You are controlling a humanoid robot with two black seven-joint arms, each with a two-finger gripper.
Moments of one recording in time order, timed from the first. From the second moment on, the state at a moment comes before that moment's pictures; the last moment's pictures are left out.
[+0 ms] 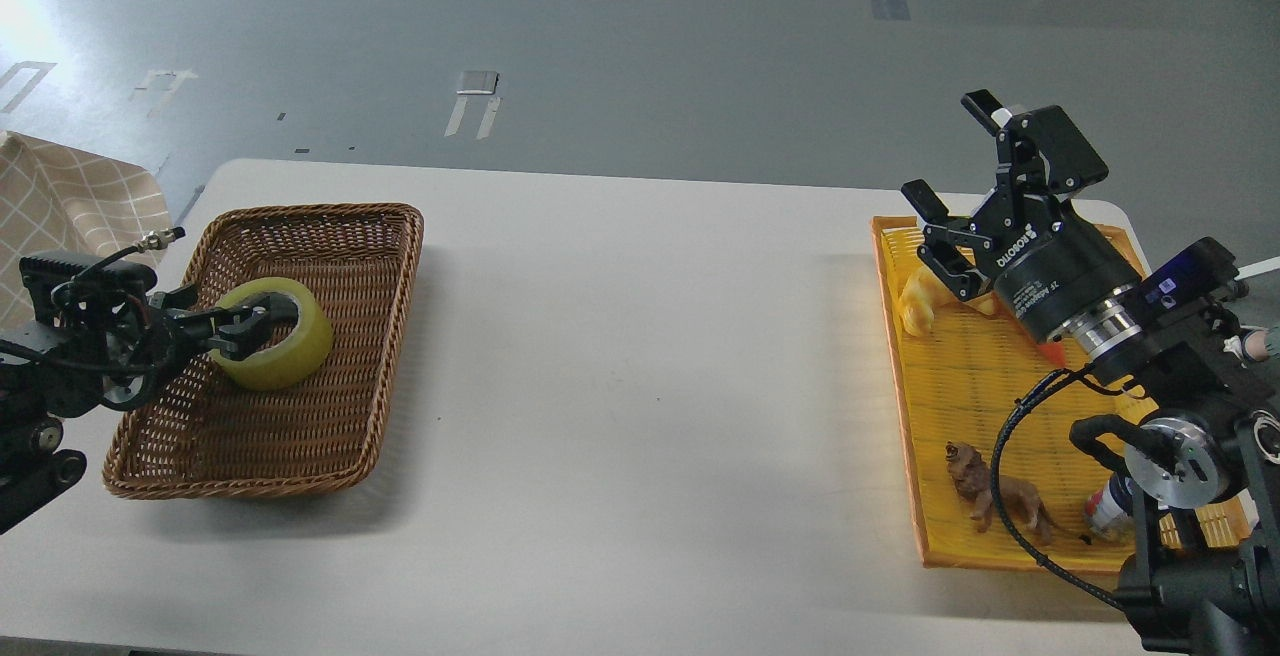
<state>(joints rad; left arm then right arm) -0.39 0.90 -0.65 -1.17 1.81 -0.03 0.00 0.19 -0.01 1.62 1.54 -1.03 0.49 -0.17</state>
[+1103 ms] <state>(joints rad) -0.44 0.22 -1.18 -1.42 0.91 -0.07 -0.27 0.26 0.00 1.64 1.55 -1.03 0.49 -0.16</state>
